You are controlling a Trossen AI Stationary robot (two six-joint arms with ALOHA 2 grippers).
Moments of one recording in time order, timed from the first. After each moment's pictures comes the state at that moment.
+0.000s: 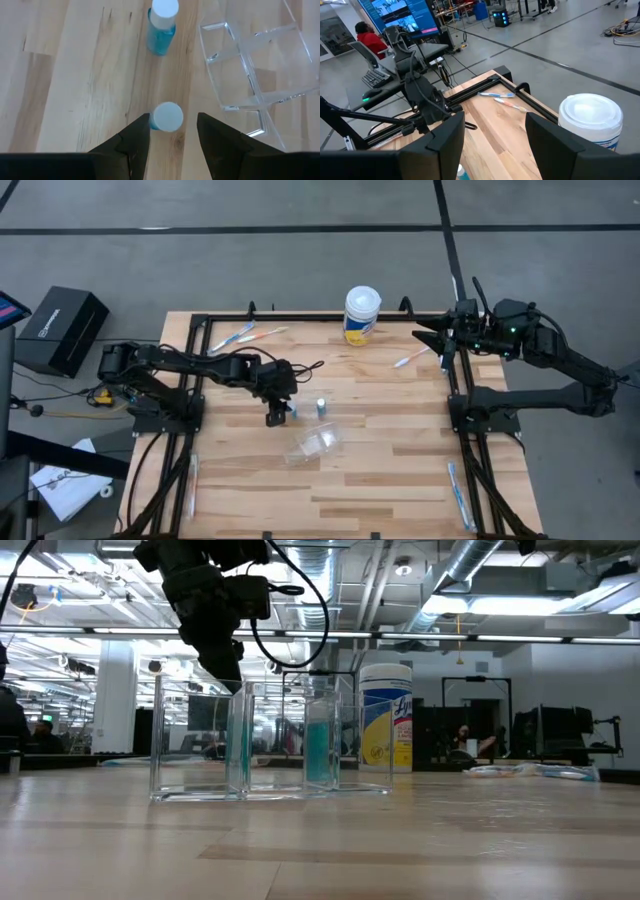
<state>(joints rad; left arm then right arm) 0.06 1.45 0.97 -0.57 0.08 -0.12 -0.27 0.72 1.11 -0.59 0.08 0.30</state>
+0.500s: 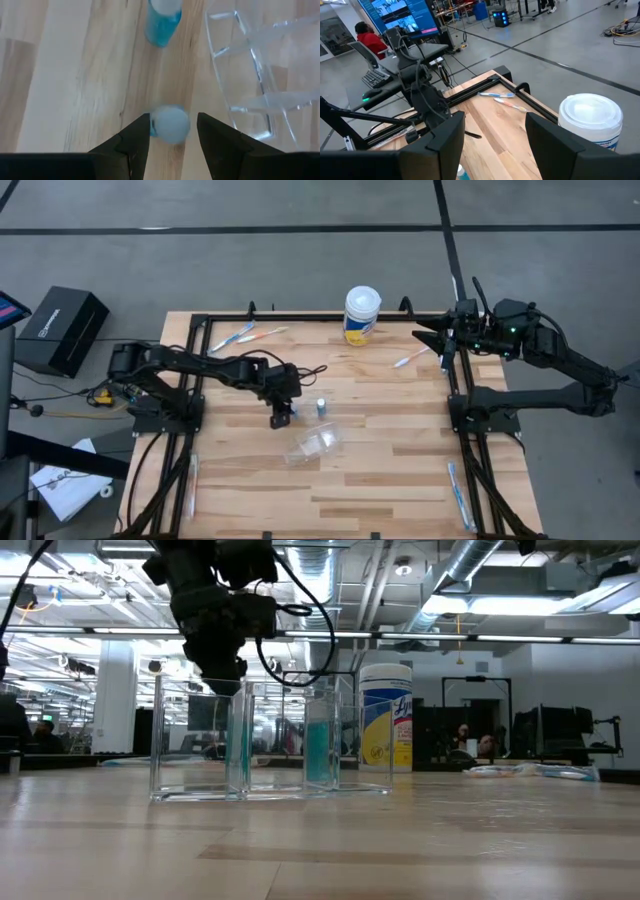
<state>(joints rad) 0.06 1.53 0.97 -0.54 0.09 -0.14 -0.27 0.72 1.11 -0.59 0.08 0.30</state>
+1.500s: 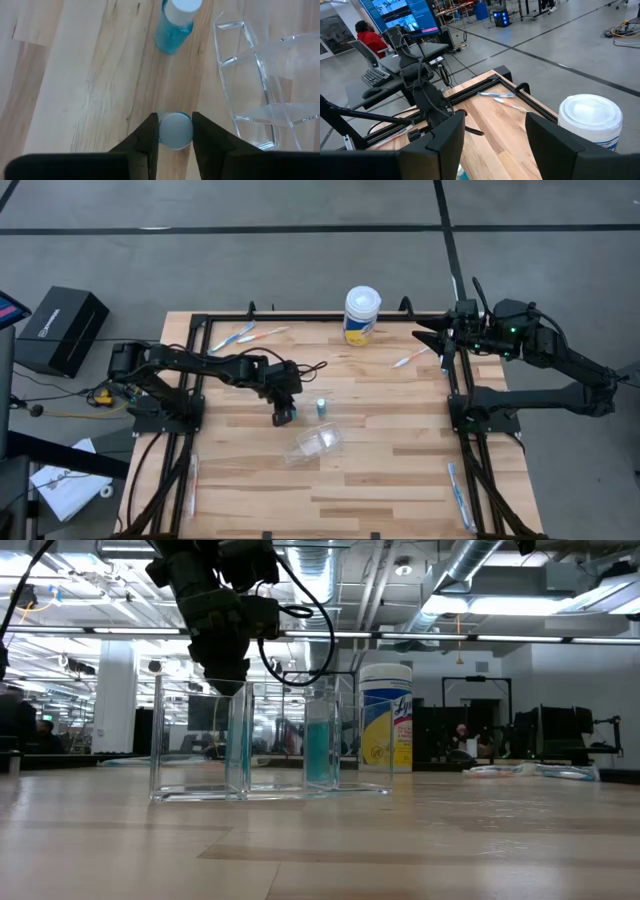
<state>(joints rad) 0.09 1.53 0.97 -0.52 0.08 -0.16 -0.27 0.72 1.11 -0.59 0.08 0.29</state>
